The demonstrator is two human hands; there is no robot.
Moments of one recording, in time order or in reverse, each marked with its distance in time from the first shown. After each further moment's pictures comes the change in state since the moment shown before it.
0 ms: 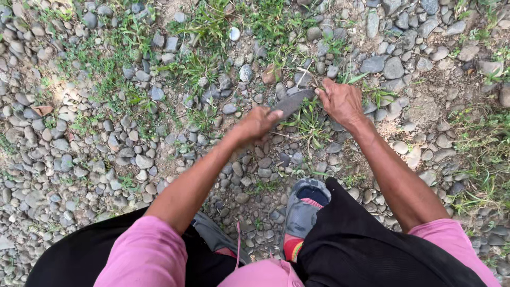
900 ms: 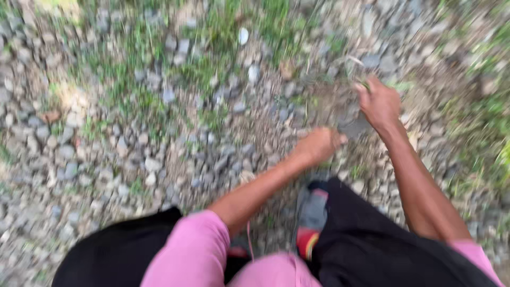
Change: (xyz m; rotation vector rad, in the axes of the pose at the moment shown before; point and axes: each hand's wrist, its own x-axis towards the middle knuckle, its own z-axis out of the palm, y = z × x) left_hand -0.020 0.012 0.128 0.382 0.050 0.560; right_hand -0.065 -0.002 -0.067 -0.105 0.247 0.188
